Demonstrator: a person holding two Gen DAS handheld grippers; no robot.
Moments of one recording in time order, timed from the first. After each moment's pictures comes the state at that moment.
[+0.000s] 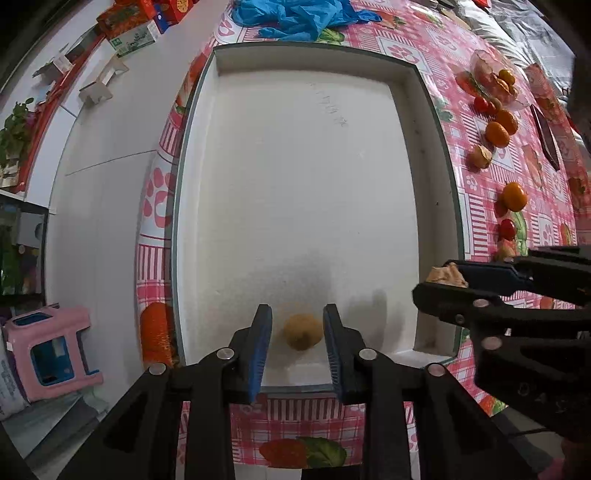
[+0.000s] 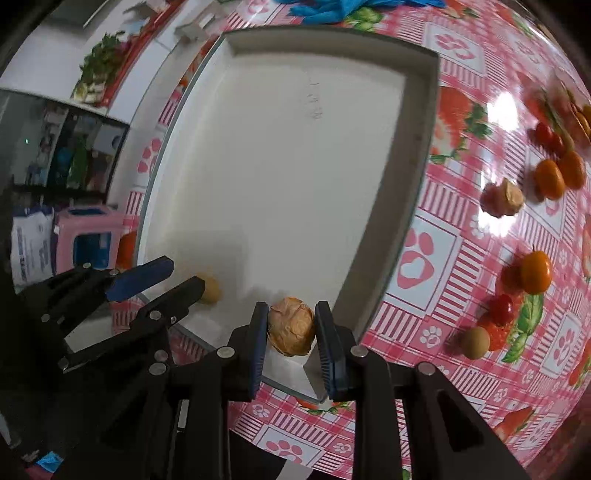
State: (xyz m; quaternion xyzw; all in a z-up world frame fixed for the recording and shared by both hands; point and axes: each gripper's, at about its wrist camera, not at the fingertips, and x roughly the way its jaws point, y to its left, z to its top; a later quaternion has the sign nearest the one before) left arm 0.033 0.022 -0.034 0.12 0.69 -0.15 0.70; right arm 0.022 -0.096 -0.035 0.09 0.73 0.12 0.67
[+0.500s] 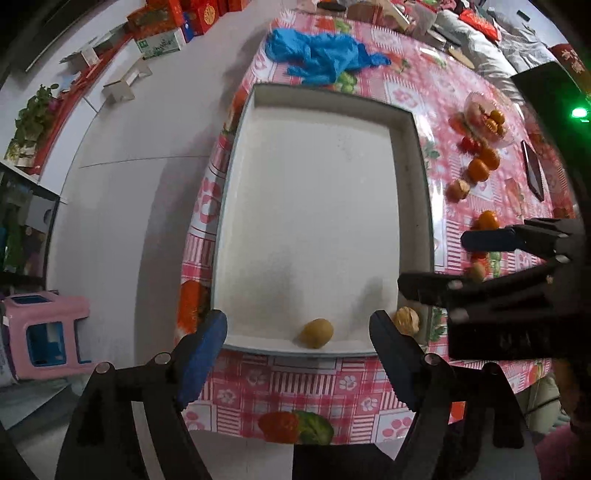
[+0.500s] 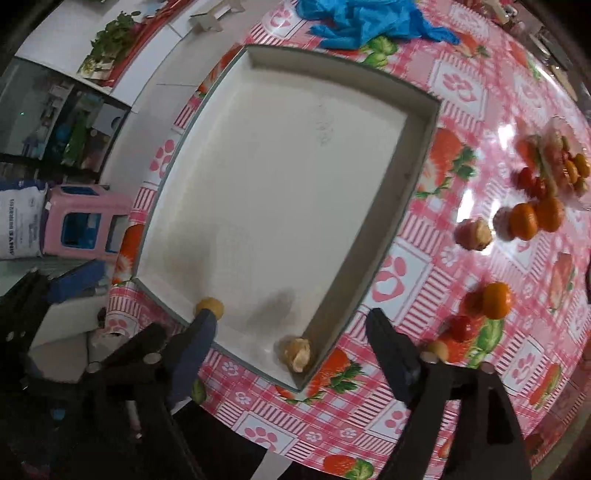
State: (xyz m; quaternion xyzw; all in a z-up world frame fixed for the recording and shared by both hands) left arm 0.014 0.049 0.025 0.08 0.65 -0.13 0.74; right arm 0.035 -0.105 -0.001 0.04 0.72 0.11 0.69
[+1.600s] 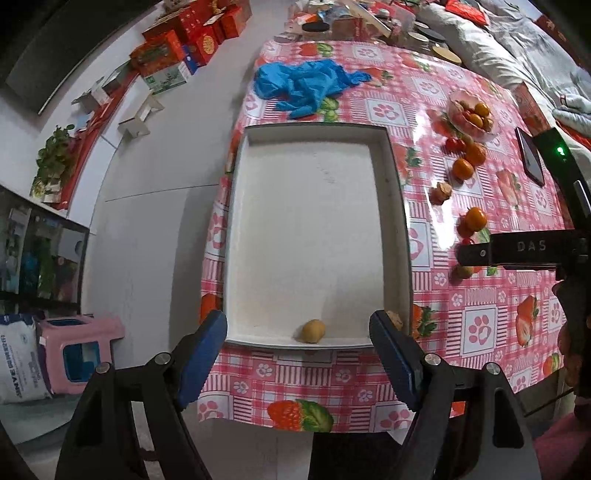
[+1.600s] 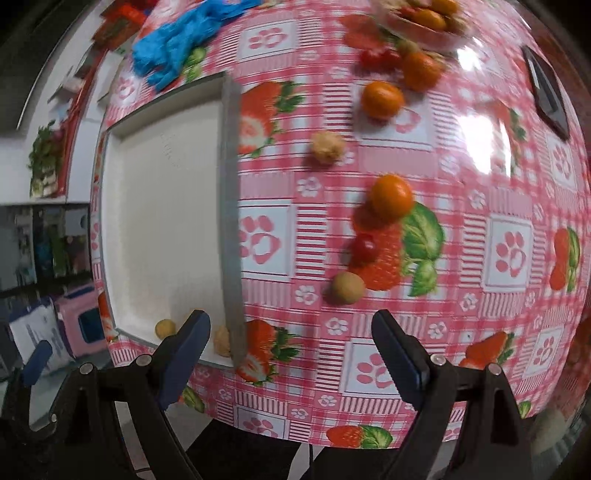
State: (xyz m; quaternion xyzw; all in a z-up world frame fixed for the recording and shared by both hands) left arm -0.004 0.008 0.070 0.15 0.62 -0.11 0.76; right arm -0.013 -0.240 -0.012 0.24 0.71 -0.04 0.66
